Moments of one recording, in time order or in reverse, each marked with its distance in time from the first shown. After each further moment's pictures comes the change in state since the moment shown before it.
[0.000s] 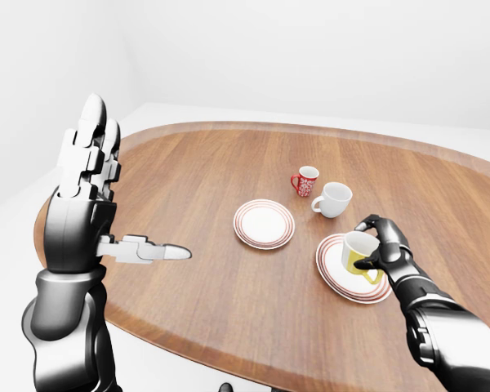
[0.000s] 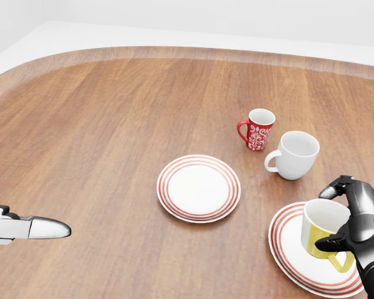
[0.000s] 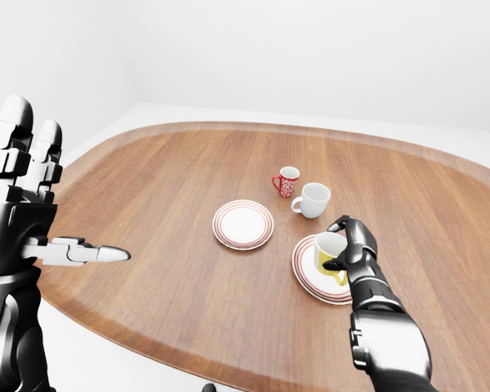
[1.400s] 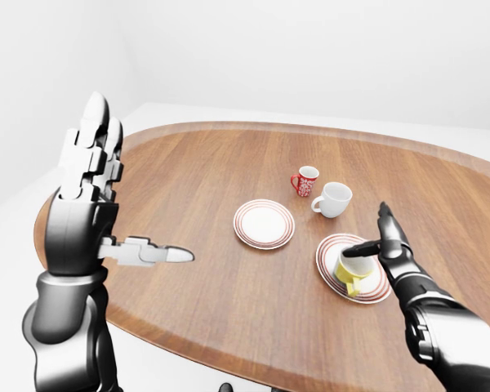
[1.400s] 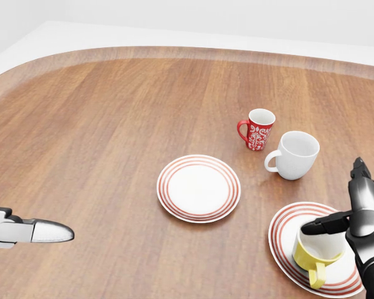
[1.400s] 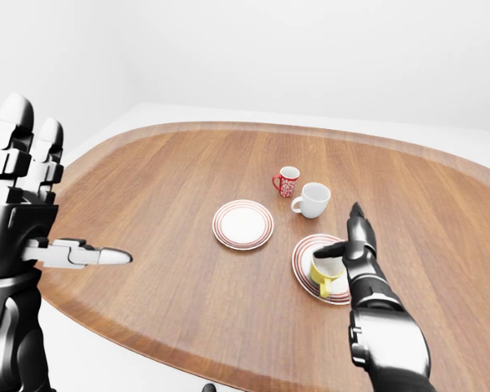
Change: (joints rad) left arm 0.006 -0.009 -0.012 -0.025 0.008 0.000 -0.005; right arm -0.012 0.005 -0.028 -0.006 0.075 0.000 -0.002
